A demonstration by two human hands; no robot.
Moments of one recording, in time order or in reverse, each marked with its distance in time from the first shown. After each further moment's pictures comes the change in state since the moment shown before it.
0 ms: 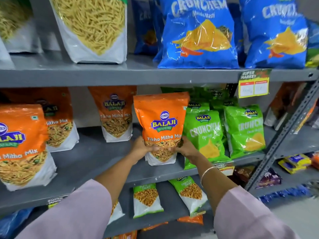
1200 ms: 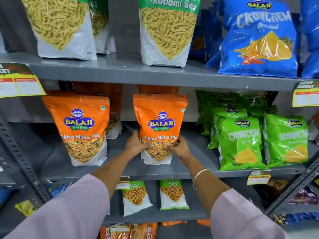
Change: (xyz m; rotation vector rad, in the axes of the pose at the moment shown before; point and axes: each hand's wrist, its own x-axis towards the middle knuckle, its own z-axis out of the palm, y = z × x) left_hand -0.055 -0.038 -0.152 0.203 0.215 -0.099; right_hand -0.028 -0.031 0.163 0.027 0.007 -0.062
